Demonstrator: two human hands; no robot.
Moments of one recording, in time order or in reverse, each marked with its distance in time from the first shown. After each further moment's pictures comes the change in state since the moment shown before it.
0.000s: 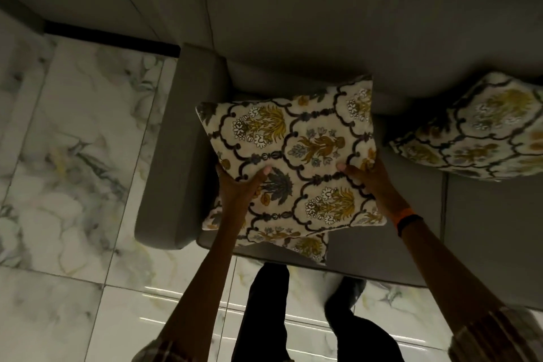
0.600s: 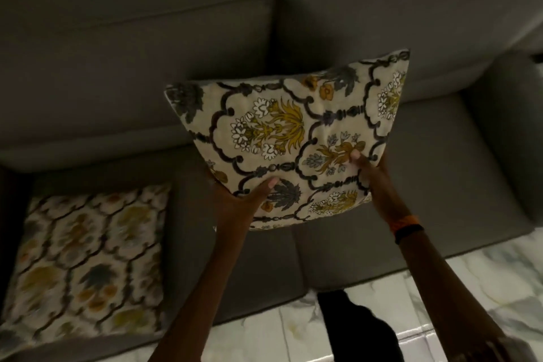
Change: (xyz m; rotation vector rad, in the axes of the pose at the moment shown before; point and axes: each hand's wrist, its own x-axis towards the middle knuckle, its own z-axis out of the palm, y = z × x) left_hand -0.252 0.036 0.433 0.020 -0.407 0.499; right_hand -0.111 0.071 -0.459 0.248 0.474 -0.261
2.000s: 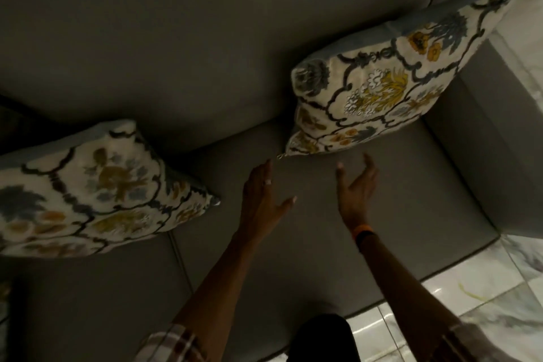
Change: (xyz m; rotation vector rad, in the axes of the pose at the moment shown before) left_hand 0.063 -0.125 0.402 0.817 -0.576 0.116; right_hand 0.183 0.177 -0.259 -0.409 0.518 0.237
